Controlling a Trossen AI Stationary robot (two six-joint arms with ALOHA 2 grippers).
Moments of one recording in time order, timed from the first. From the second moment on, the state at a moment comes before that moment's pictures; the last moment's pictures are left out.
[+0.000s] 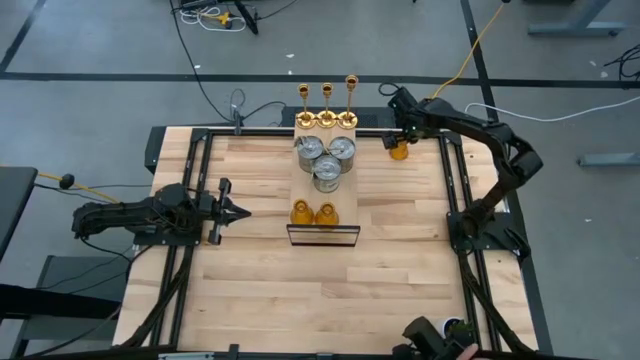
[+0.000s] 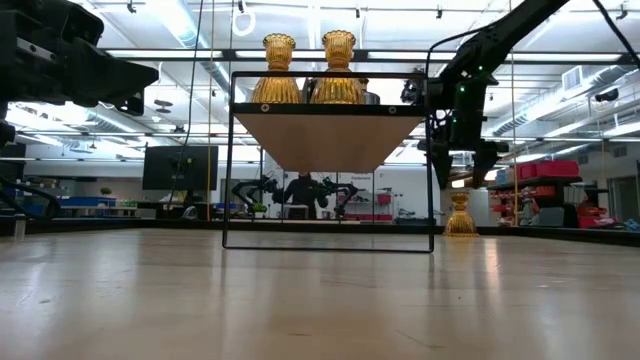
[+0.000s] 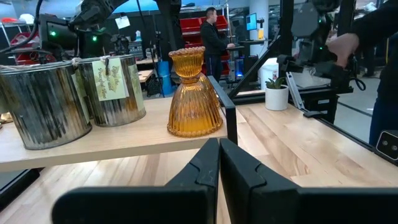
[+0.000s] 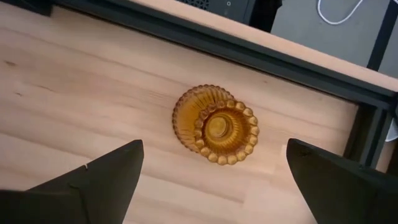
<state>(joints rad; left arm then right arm) 0.07 0.01 0.01 0.06 0.13 0.08 -0.87 1.64 1.21 -0.86 0.16 0.36</state>
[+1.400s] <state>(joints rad) 0.07 0.01 0.01 0.06 0.13 0.08 -0.92 1.71 1.21 -0.79 0.14 0.36</state>
